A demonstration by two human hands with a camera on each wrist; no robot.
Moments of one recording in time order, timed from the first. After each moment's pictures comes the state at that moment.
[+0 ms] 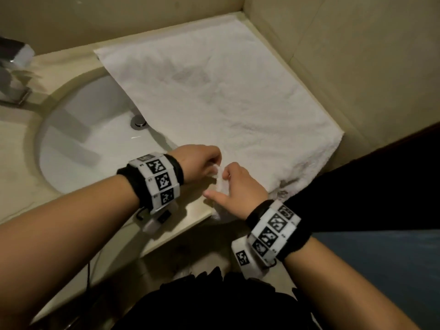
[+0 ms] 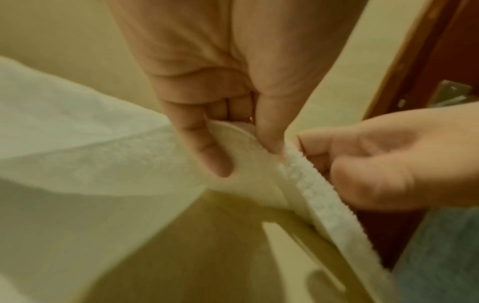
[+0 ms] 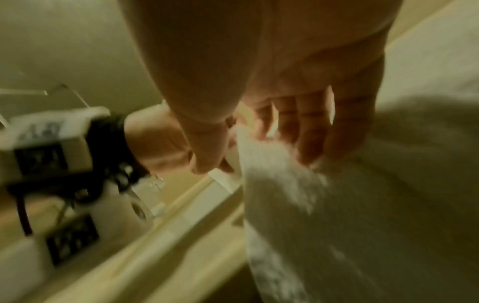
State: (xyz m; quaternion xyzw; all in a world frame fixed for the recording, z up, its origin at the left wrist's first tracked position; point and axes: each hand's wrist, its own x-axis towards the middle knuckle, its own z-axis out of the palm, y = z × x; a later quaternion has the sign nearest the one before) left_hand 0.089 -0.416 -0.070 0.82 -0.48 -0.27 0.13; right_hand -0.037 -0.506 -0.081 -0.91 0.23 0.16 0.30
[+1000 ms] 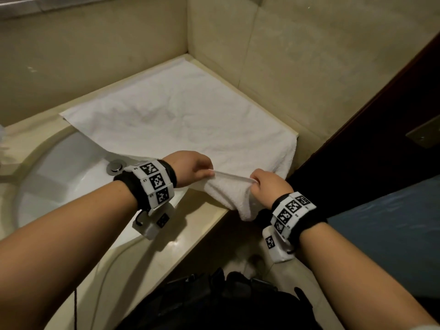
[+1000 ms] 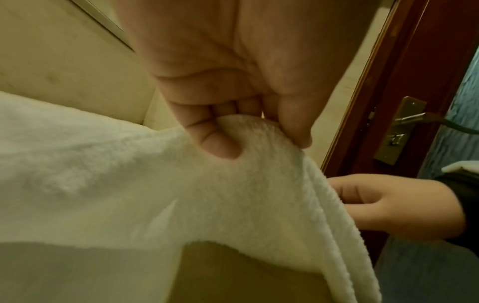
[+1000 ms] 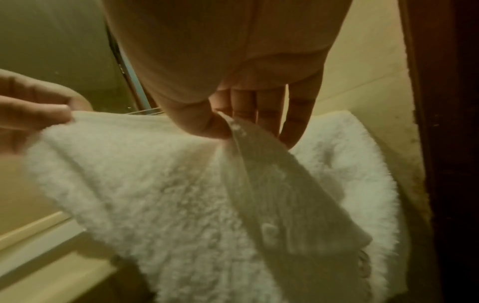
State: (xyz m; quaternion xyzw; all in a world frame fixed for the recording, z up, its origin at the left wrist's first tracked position) left_hand 0.113 -0.447 -0.040 0.77 -0.59 -0.24 0.08; right_hand -0.072 -0.581 -0.074 -0.90 0.37 0.09 0.20
